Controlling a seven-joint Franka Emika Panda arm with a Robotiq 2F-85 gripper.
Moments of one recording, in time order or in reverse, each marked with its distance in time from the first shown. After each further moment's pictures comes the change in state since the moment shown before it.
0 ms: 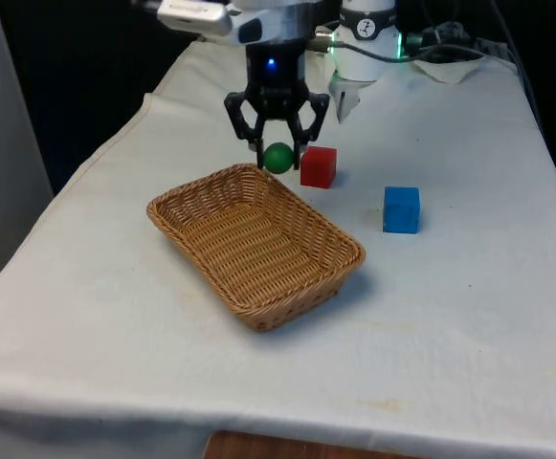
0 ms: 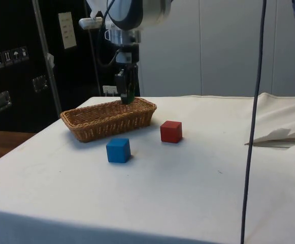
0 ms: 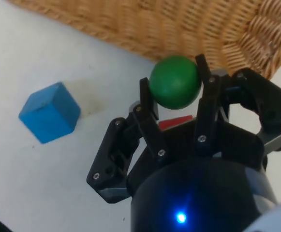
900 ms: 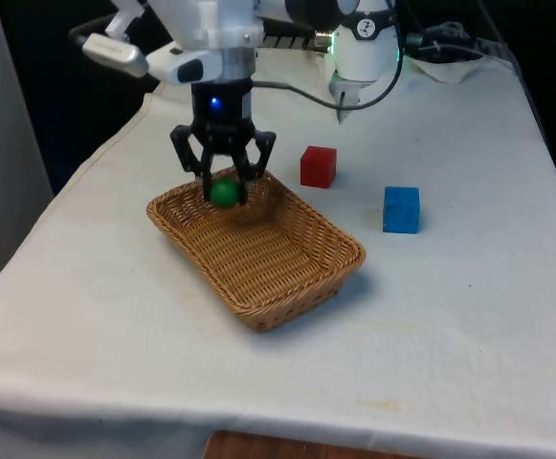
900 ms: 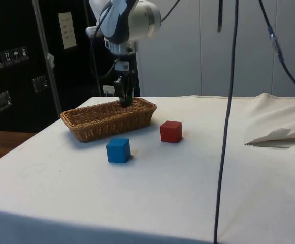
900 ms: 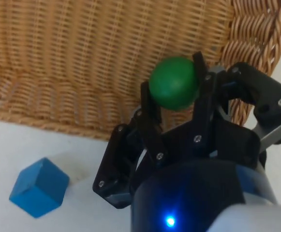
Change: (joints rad) arm -0.034 0.229 -0.082 0.207 0.142 -0.012 -0.138
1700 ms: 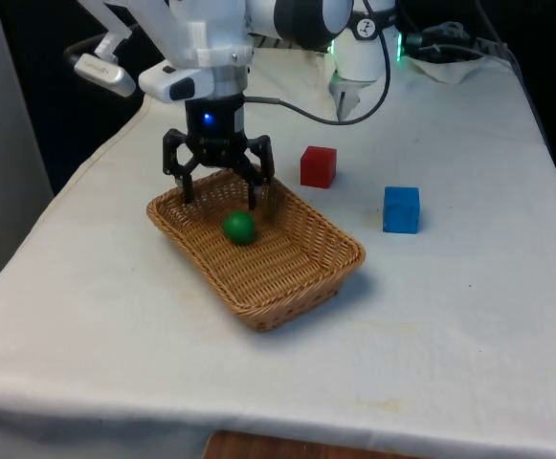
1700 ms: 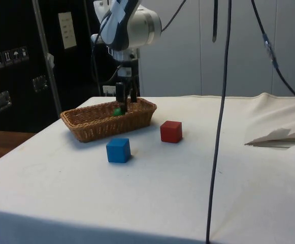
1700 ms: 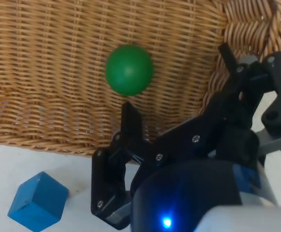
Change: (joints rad) arm -0.008 0.048 -0.009 0.017 0.059 0.001 -0.042
